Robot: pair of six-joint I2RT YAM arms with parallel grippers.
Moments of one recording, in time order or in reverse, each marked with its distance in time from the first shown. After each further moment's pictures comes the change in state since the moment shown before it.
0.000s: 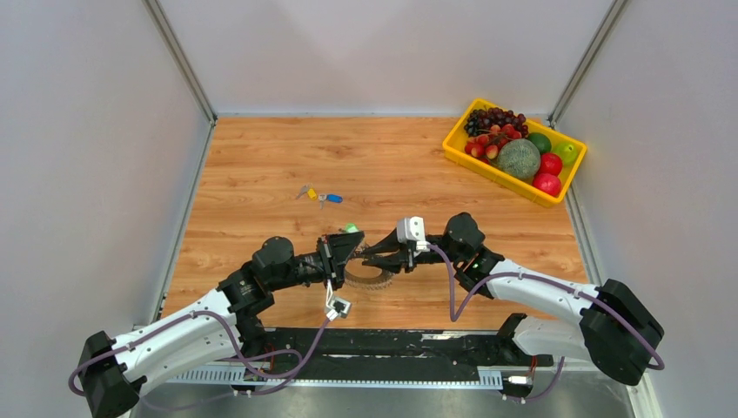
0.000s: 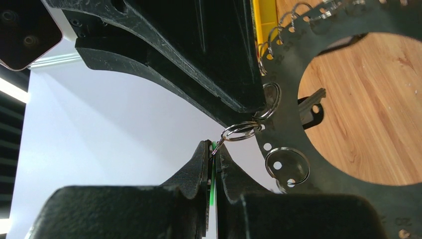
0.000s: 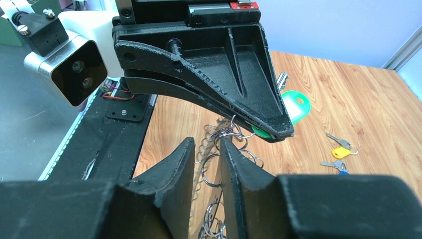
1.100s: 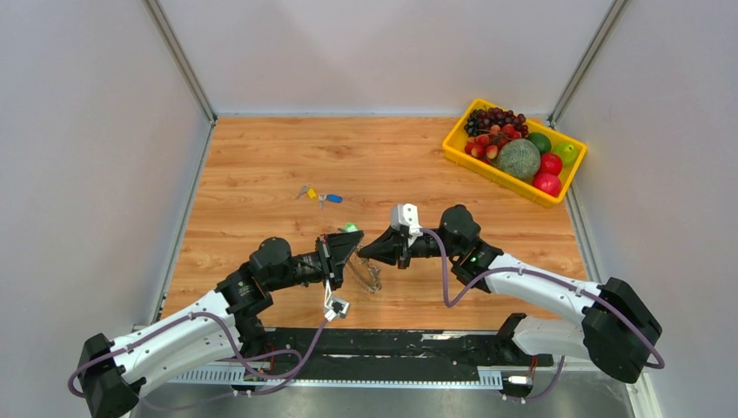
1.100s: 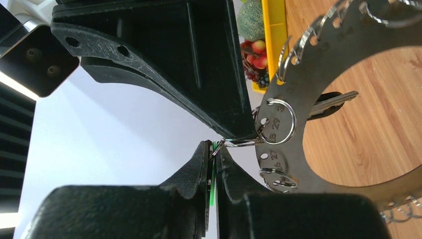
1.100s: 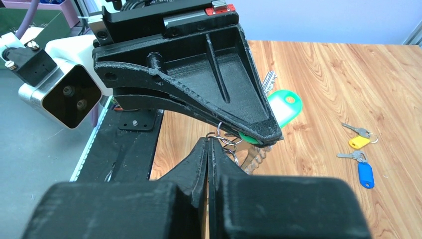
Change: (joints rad) left arm 0.001 -0.018 0.000 0.010 0.013 -0.006; right arm 0.000 0.021 0.085 -0.104 0.029 0.102
